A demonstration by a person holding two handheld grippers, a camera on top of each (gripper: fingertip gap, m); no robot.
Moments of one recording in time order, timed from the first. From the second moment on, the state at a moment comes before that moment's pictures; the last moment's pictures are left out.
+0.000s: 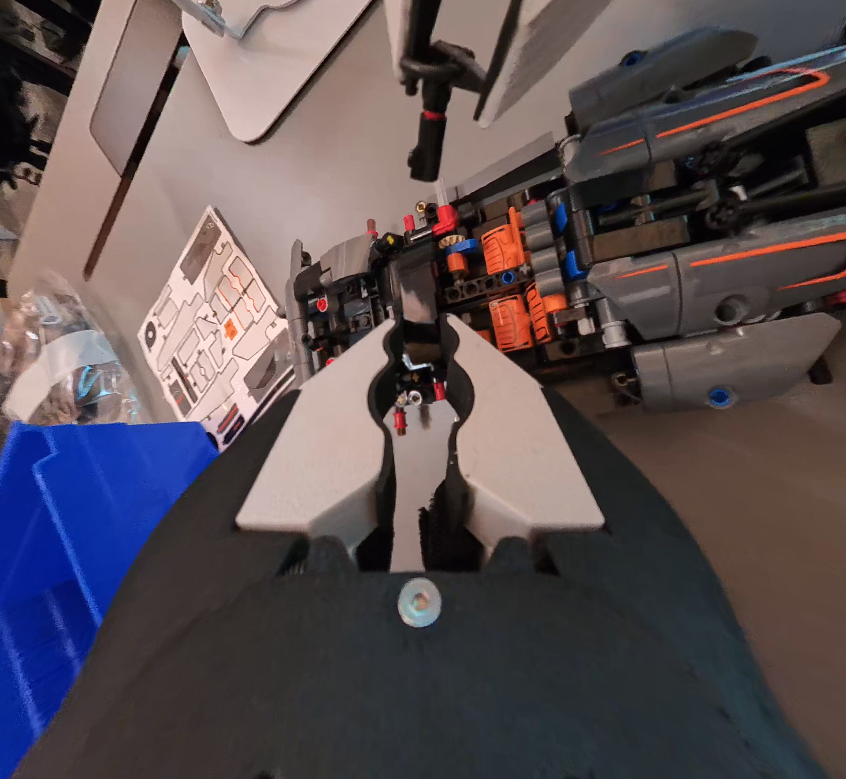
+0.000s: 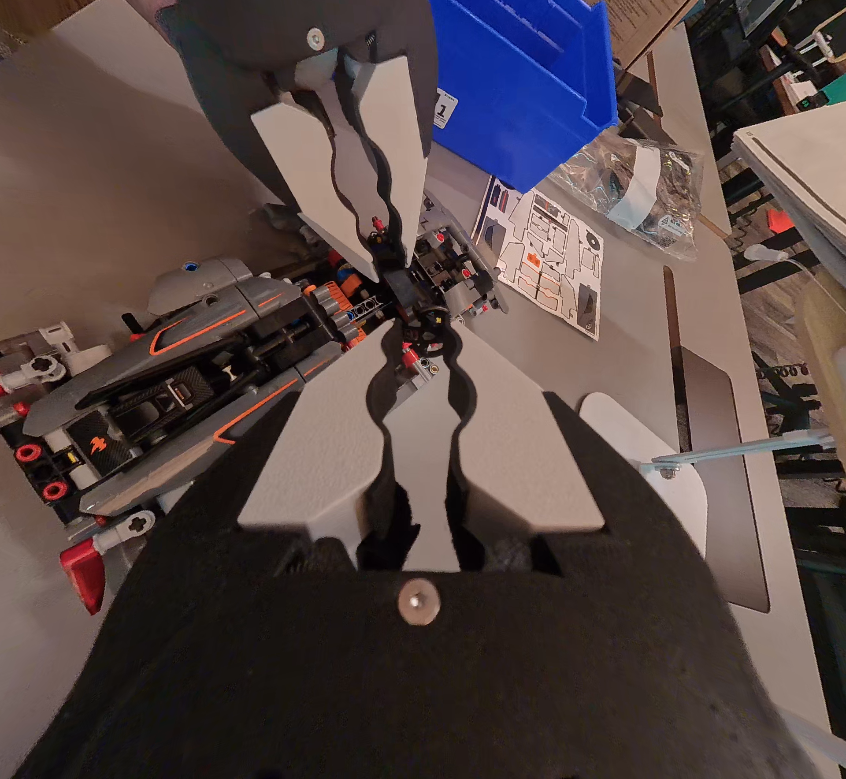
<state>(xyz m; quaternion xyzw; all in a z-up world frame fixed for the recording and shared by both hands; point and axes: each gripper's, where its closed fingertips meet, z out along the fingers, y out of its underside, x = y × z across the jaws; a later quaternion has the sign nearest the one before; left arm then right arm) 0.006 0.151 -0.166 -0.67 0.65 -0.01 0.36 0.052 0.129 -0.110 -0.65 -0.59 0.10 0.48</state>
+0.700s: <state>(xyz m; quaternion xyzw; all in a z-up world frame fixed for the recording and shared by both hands) 0.002 0.143 -0.141 -0.70 0.63 -0.15 0.31 0.053 0.126 -0.104 -0.64 -0.59 0.10 0.49</state>
